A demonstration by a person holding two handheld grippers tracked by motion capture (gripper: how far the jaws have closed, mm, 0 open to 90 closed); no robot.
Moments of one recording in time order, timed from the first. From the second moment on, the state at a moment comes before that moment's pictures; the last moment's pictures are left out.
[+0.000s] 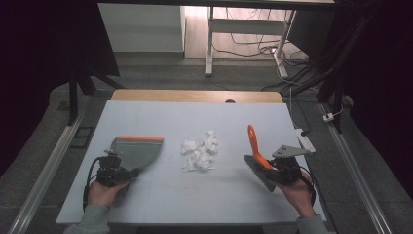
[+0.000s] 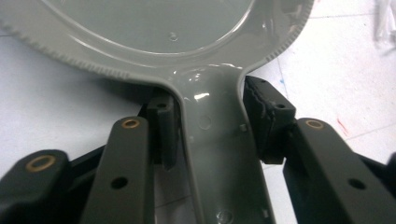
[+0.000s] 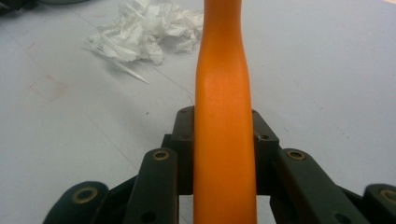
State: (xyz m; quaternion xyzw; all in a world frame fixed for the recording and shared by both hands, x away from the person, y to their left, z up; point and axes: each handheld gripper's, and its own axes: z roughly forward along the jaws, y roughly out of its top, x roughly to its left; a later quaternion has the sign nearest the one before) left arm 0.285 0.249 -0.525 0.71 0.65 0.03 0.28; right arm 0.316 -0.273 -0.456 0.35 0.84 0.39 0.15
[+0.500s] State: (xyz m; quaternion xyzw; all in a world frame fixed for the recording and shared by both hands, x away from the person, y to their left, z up) left arm 0.281 0.257 -0.522 0.70 0.64 0.04 0.32; right arm 0.316 -0.273 -0.457 0.35 0.84 0.39 0.15
